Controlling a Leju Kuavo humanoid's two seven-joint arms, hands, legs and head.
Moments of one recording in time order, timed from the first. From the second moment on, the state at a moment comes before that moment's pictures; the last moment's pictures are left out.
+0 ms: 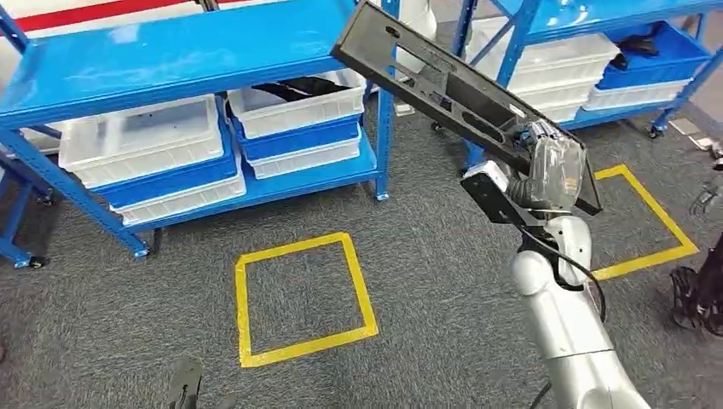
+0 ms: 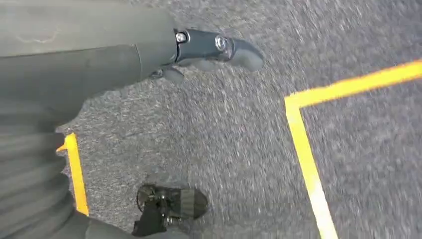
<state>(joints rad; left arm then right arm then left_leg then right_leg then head) -0.17 -0.10 0.37 -0.20 -0.33 0.41 -0.26 -0.53 -0.13 0.26 -1.27 1.08 -0.41 -0.15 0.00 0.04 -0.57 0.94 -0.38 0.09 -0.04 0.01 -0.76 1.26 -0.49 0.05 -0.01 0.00</state>
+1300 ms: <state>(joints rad) -0.15 -0.12 0.36 -0.20 -0.37 0.38 -0.25 -0.49 -0.20 0.25 -1.29 1.10 -0.37 -0.12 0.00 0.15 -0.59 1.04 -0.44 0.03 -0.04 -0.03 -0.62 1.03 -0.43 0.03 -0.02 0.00</state>
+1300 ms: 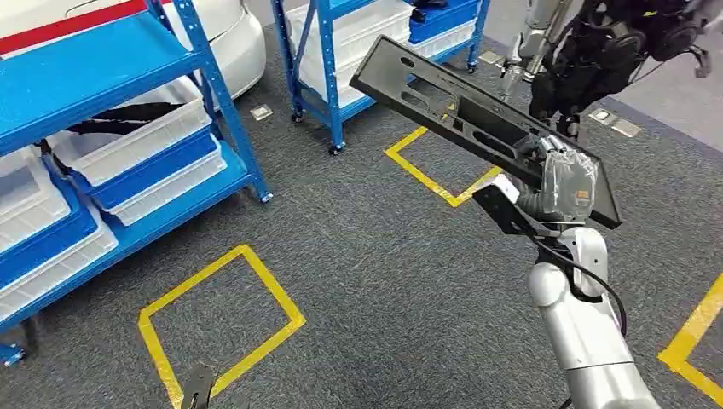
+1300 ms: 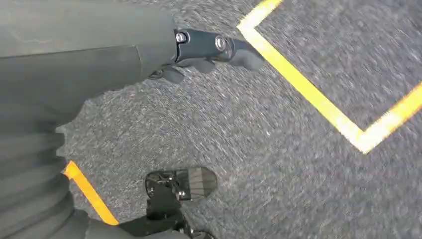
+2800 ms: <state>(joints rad) -0.14 -0.12 0.35 -0.20 -0.38 0.40 -0.25 -0.50 -0.21 0.25 -1.25 1.05 -0.38 -0.15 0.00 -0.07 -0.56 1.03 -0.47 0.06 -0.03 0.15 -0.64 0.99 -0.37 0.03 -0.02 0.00</state>
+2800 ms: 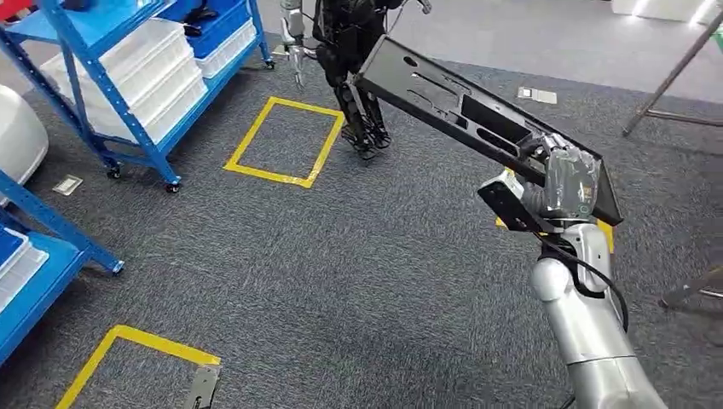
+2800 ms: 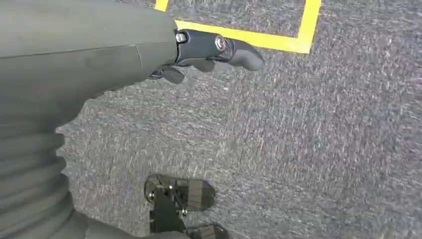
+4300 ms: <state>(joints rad) -0.14 -0.13 0.35 -0.20 -0.39 0.39 -0.25 -0.49 -0.21 0.25 -1.26 1.06 -0.38 -0.14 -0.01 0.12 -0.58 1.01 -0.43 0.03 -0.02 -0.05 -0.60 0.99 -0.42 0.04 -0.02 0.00</state>
